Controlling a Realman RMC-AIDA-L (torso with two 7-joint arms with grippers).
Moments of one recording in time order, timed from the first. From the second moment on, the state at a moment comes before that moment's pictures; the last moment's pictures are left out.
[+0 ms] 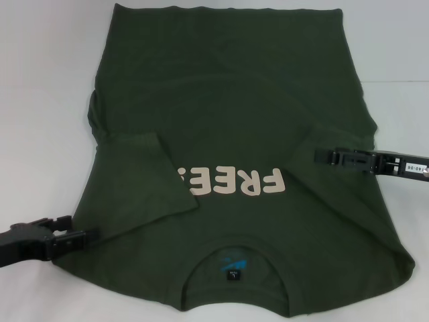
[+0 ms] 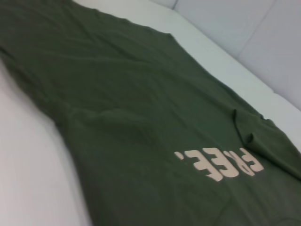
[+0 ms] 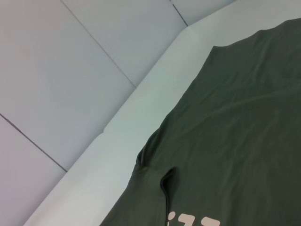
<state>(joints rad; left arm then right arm) -0.31 -2.16 0.48 0.91 2.20 1.51 -1.72 0.58 2.01 -0.58 -0.55 -2.02 -1.41 1.85</state>
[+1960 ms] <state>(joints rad) -0.32 -2.16 0.45 0.90 2.33 1.53 -1.77 0.58 2.01 -0.57 -0.55 -2.02 -1.42 1.86</state>
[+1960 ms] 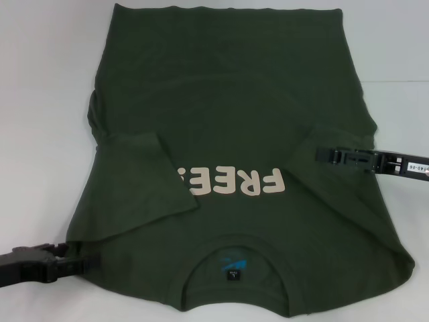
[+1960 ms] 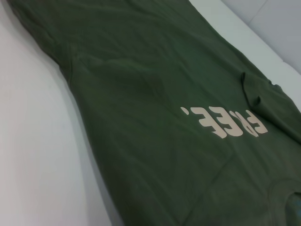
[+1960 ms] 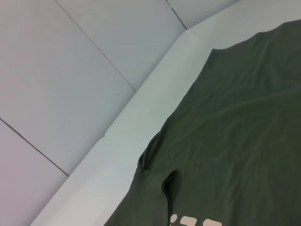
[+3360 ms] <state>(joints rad) -0.35 -2.16 0.45 0.94 2.40 1.52 -1.79 0.58 2.01 -0.54 -0.56 -2.00 -1.42 1.86</state>
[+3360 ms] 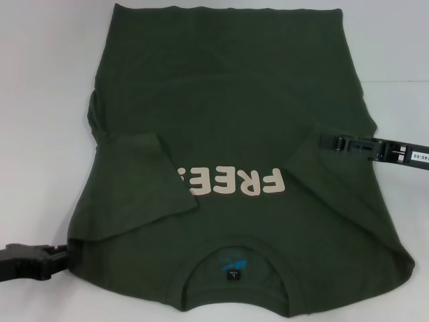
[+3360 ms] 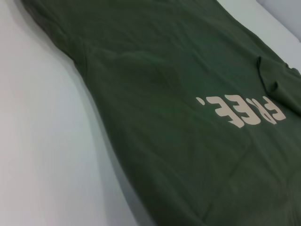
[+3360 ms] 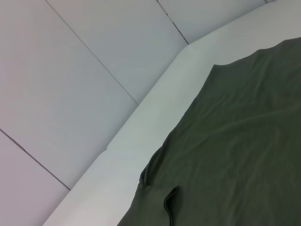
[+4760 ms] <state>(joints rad) -0.36 -2.16 0.43 0.93 2.36 1.52 -1.87 0.38 1.91 -0.55 -0.59 -2.17 -1.58 2.09</state>
